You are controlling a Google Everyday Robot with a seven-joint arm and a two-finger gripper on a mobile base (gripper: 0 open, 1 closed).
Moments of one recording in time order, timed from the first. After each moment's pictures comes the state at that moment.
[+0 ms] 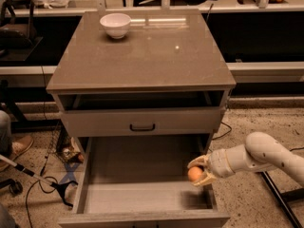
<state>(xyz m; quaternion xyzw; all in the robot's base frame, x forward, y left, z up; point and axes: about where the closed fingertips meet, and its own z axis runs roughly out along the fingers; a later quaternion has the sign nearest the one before) 0.495 -0.162 0.499 -0.67 0.61 0.25 0.33</state>
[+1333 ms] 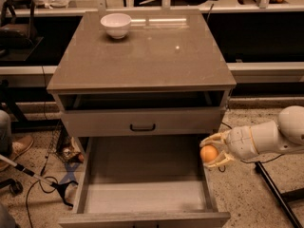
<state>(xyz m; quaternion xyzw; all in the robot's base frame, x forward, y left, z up) 0.492 -0.184 0.653 -0.71 0.56 0.19 0.39</state>
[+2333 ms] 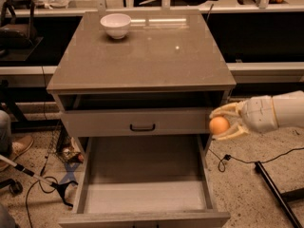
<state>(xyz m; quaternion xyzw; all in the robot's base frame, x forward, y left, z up) 0.515 -0.195 0.763 -0.69 0.55 0.16 0.44</state>
